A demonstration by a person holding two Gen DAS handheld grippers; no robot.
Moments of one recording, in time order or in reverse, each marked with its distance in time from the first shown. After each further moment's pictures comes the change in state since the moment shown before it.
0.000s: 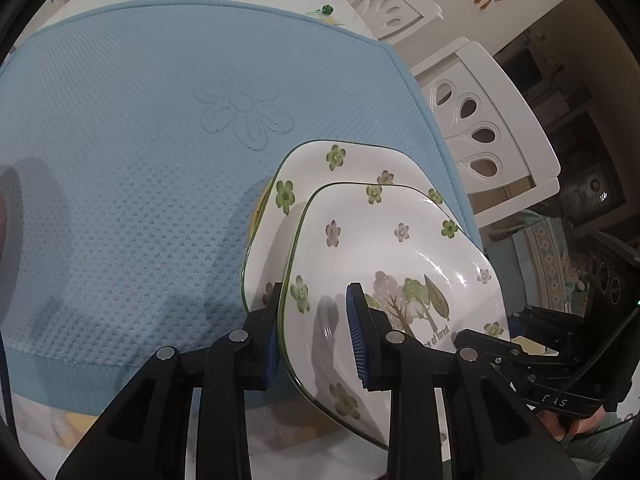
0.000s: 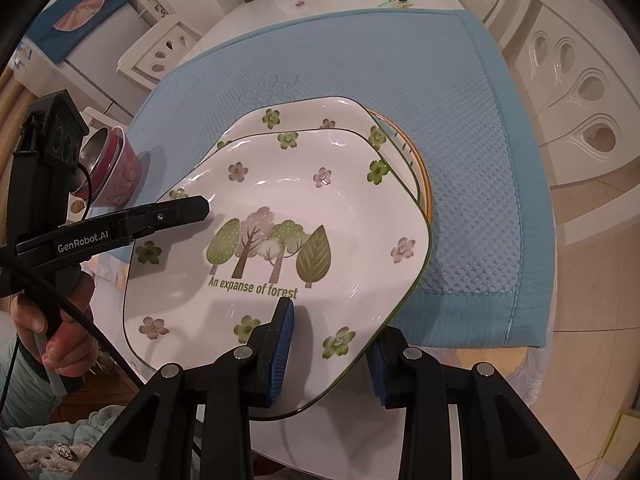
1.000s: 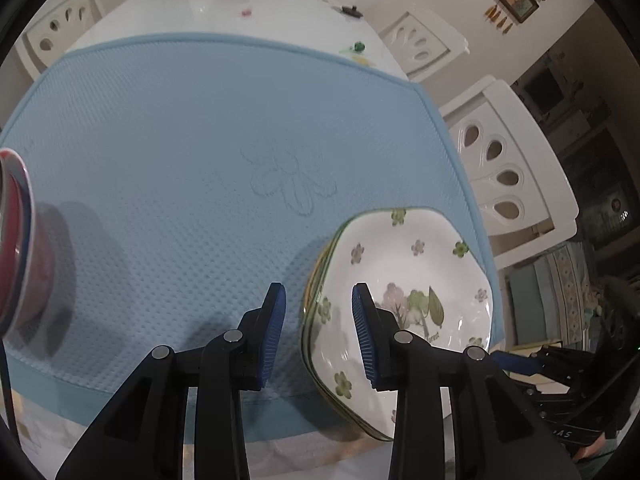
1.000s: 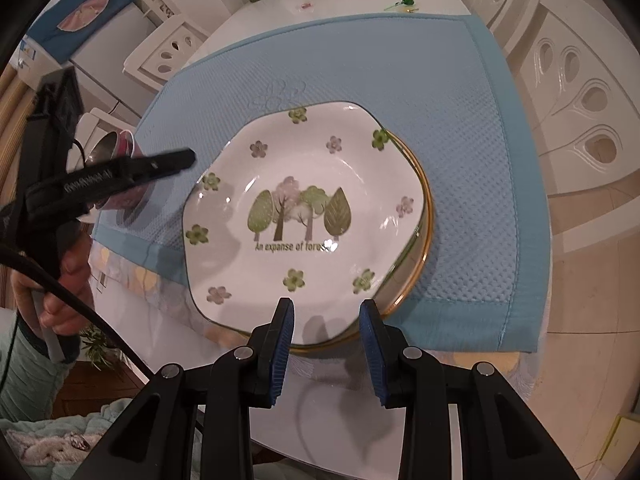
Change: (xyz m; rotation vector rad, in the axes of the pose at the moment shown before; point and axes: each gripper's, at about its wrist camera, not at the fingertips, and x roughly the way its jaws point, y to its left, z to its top) left arm -0.025 0.016 0.028 -0.044 -0.074 0.094; right arm -0.011 0.002 0.006 -0.009 0.007 0.024
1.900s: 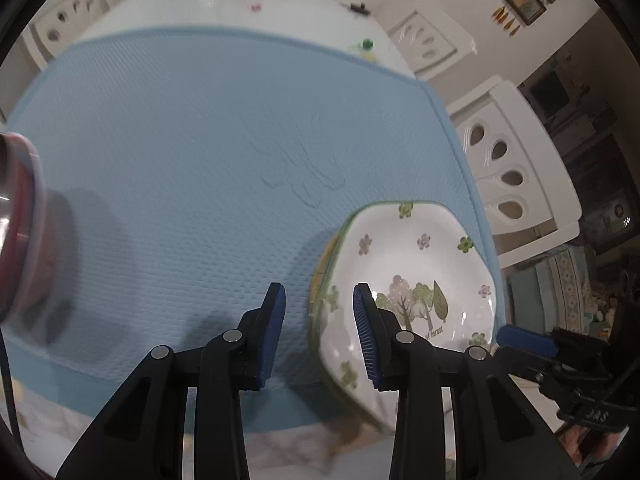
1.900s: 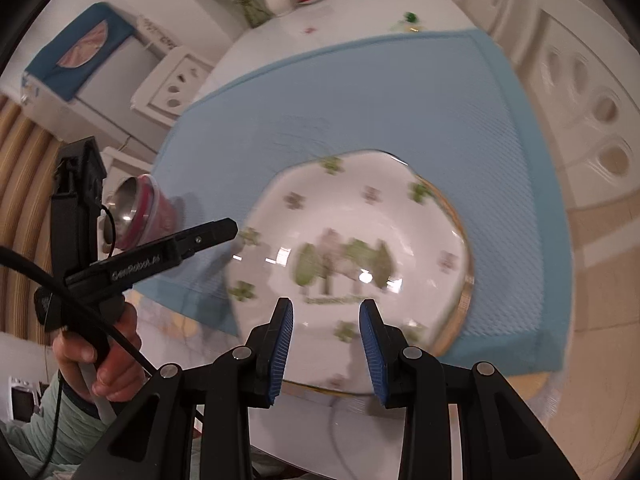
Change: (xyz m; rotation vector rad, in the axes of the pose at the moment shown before) left arm -0.018 0.005 -0.006 -0.018 -0.014 0.016; right arm -0.010 0.028 0.034 0.066 -0.067 0.086
